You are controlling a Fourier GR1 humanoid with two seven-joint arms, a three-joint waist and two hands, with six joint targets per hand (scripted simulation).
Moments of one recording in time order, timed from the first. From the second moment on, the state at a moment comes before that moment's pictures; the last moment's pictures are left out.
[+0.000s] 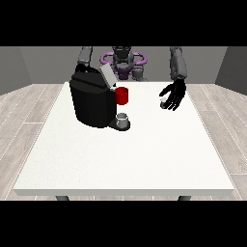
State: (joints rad) left arm -0.46 0.49 0.00 -0.90 -0.53 -0.08 -0.26; right arm -0.22 -0.01 0.05 -1.50 0.18 -0.17 0.06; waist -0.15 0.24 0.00
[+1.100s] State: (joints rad) left arm -0.58 0.48 -0.10 -0.68 -0.84 -0.02 -0.32; right arm -0.26 -0.03 0.01 -1.32 0.13 -0.14 -0.02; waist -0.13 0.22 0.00
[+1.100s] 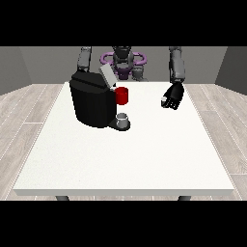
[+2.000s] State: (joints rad) left arm -0.76 0.40 -0.05 -0.78 -0.75 -0.34 -0.27; right arm -0.24 -0.06 -0.03 -1.12 0.19 -0.18 -0.04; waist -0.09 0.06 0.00
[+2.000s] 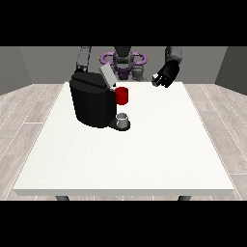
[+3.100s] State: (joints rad) left arm -1.12 0.39 0.10 -0.74 -0.70 -0.45 -0.02; right arm -0.34 -0.03 0.01 -1.24 0.17 -0.15 -0.03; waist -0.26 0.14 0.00
